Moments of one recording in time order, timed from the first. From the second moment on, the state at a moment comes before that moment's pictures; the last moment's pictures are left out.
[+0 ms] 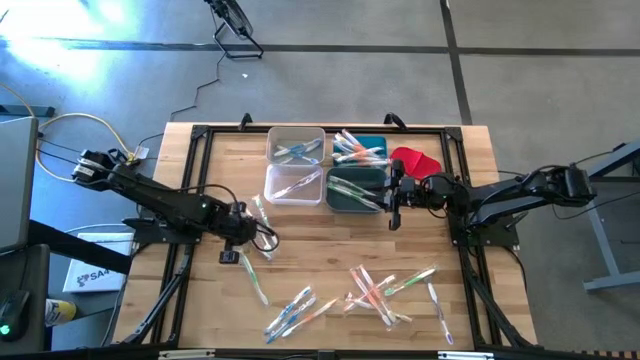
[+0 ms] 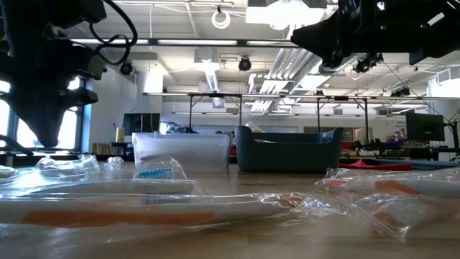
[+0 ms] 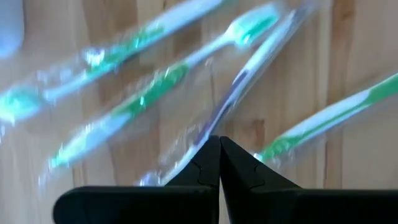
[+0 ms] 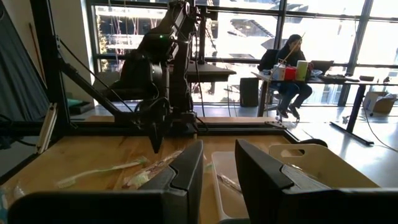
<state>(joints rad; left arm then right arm) -0.29 1.12 0.60 -0.71 -0.09 -0.26 -0.07 1.08 0.31 0.84 0.00 -0.03</state>
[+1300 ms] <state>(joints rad) -0.29 1.12 0.60 -0.73 -0.16 -0.31 -0.07 1.08 0.31 0.83 0.00 -0.03</state>
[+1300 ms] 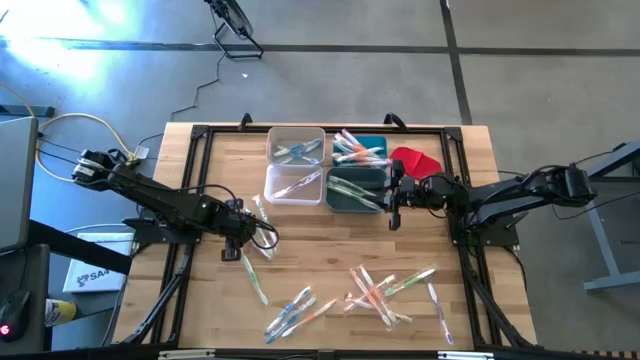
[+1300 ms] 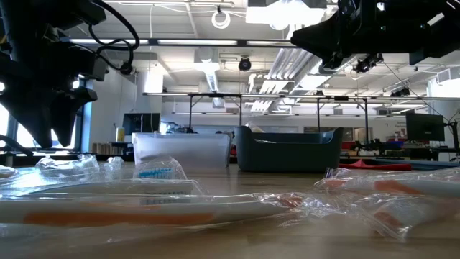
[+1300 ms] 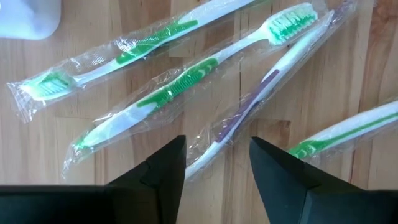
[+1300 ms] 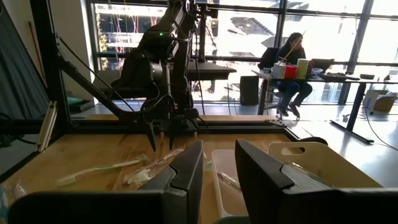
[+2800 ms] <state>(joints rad) -0.29 1.35 0.60 -0.65 -0.04 -0.29 -0.07 1.08 0.31 0.82 0.00 -0.03</state>
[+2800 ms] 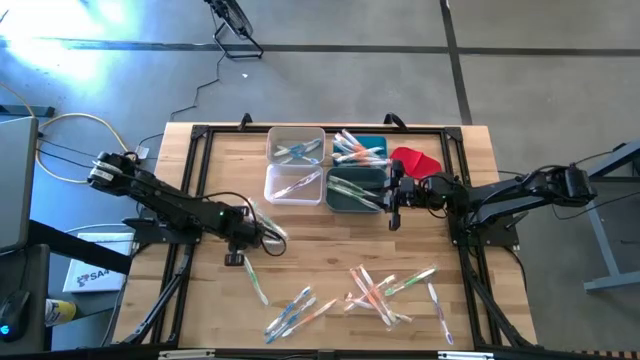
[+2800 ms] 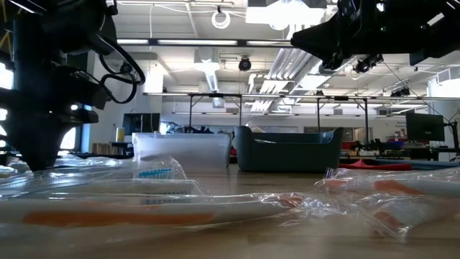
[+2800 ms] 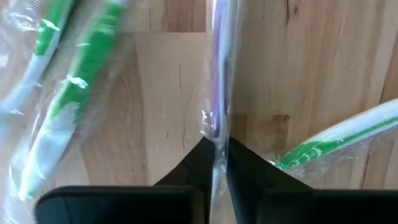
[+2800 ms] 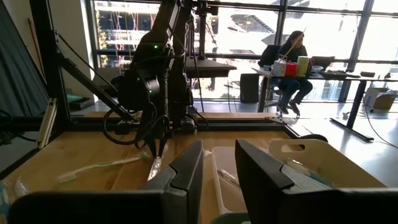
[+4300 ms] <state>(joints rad) 0.00 1.35 0.96 -0.73 -0.12 0.08 -0.07 1.08 0.31 0.82 0.00 -0.03</state>
